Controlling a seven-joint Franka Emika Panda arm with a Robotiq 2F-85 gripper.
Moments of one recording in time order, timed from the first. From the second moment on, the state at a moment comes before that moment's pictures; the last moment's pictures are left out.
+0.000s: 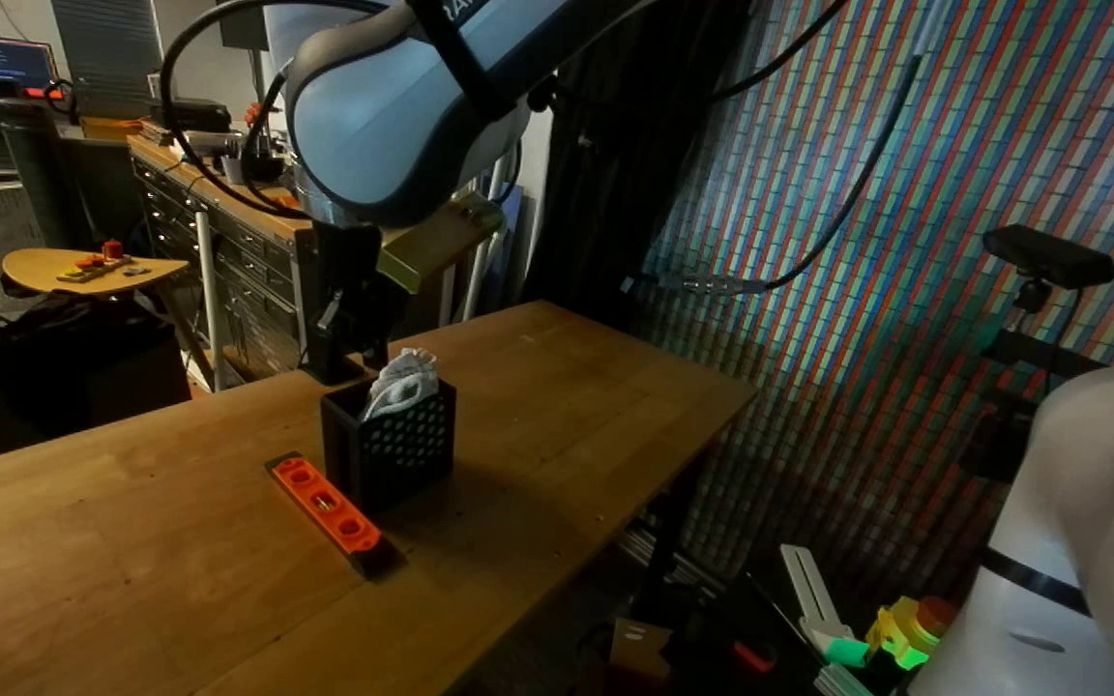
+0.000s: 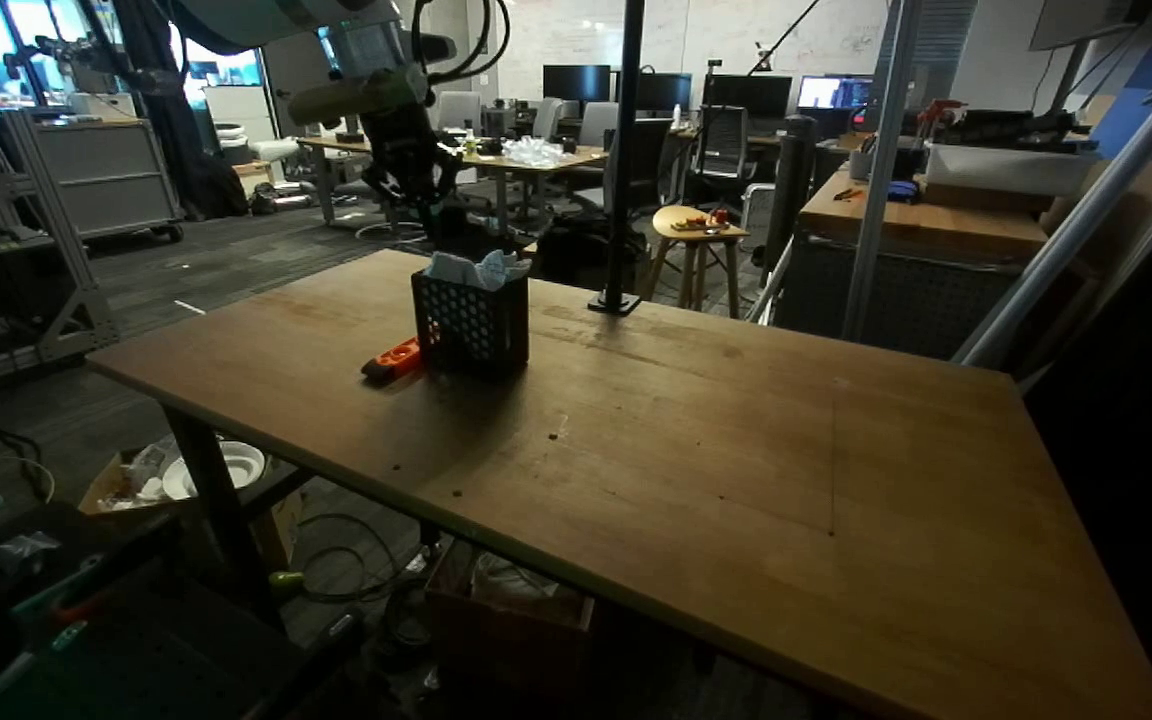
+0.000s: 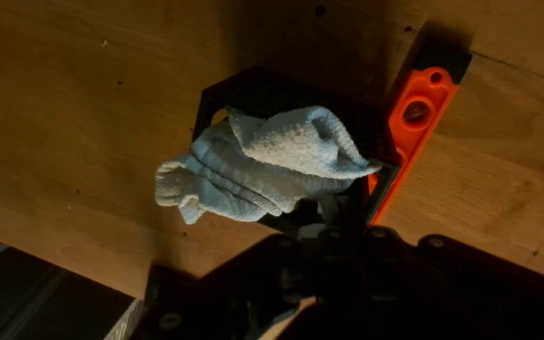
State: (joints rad) arm 0.15 0.07 0.08 -2.16 -0.33 2.35 0.10
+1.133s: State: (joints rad) arm 0.15 -0.06 0.13 -2.40 -0.33 2.54 -0.54
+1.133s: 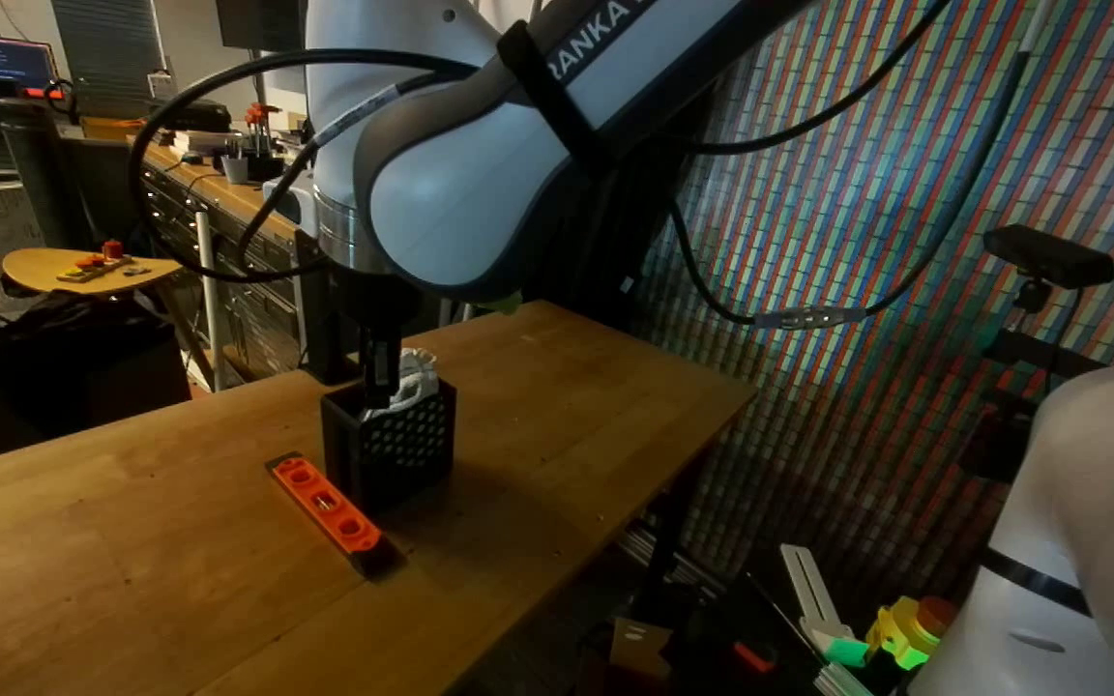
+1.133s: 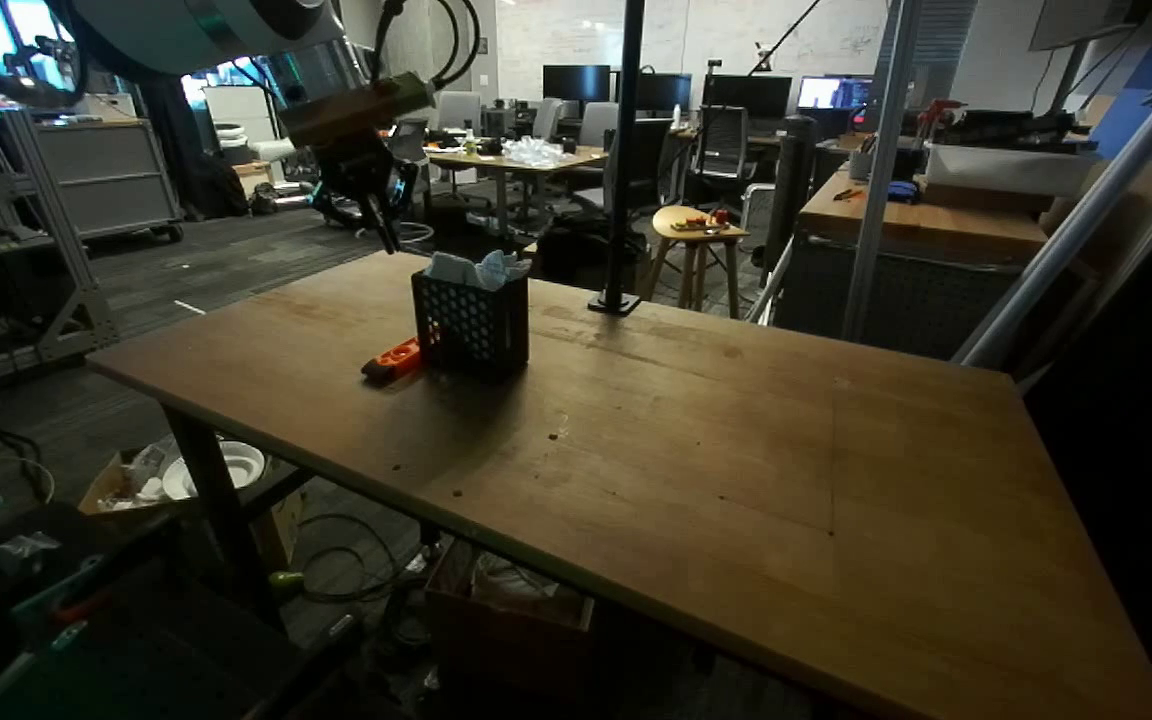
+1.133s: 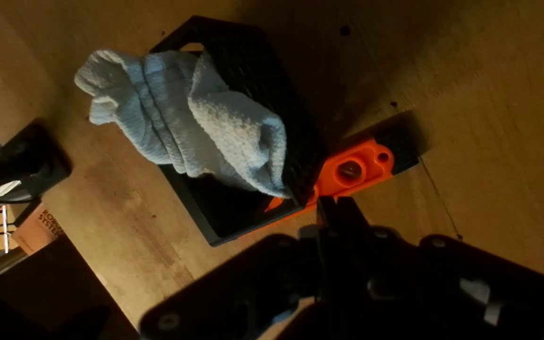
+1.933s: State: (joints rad) arm 0.10 -0.05 0.06 -2.38 -0.33 2.54 -0.74
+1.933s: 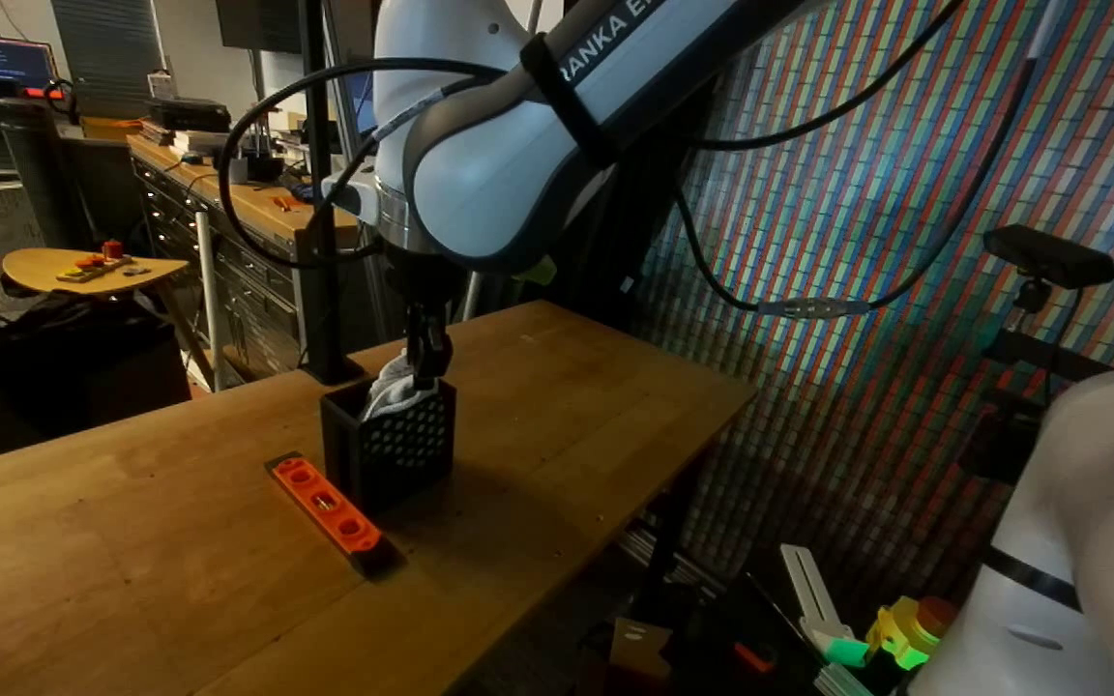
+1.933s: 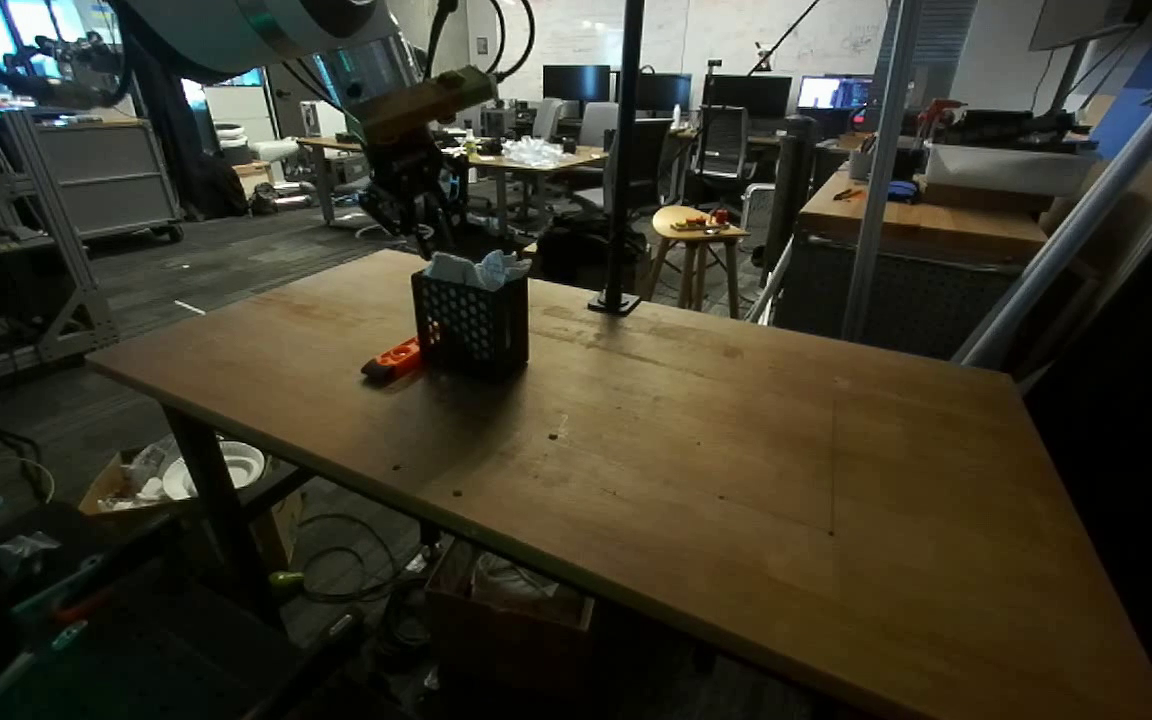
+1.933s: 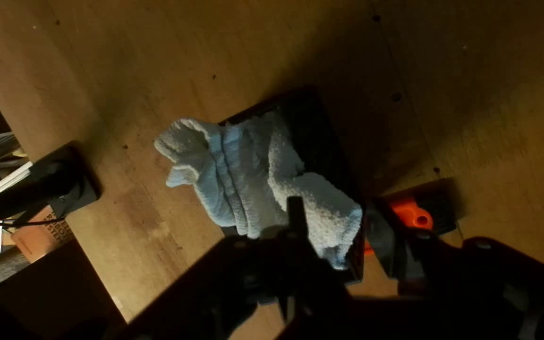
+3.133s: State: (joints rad) arm 0.10 0.02 0.06 -2.38 -0.29 2.62 -0.77
